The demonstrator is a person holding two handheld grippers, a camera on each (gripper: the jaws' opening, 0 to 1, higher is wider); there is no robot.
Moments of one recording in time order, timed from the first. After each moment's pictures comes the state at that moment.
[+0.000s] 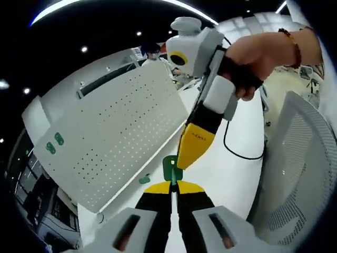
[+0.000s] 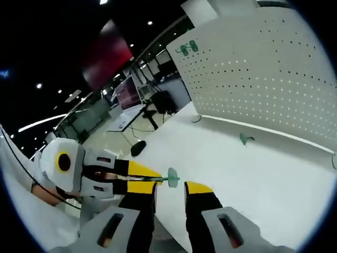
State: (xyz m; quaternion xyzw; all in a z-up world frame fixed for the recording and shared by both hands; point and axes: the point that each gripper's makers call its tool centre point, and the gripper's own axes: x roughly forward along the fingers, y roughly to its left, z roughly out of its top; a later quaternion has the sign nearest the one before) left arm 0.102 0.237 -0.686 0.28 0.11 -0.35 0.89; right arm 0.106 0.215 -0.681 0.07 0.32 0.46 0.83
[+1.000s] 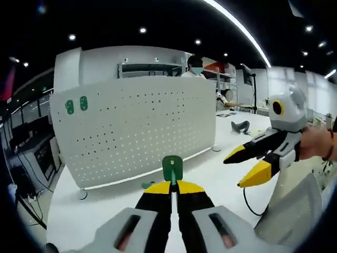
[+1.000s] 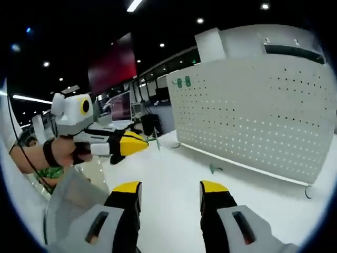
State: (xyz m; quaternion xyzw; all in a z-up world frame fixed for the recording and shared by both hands) left arm 0.155 0.248 -0.646 0.05 0.14 -0.27 0.95; right arm 0.124 0.155 -0.668 -0.01 0.17 0.42 0.89
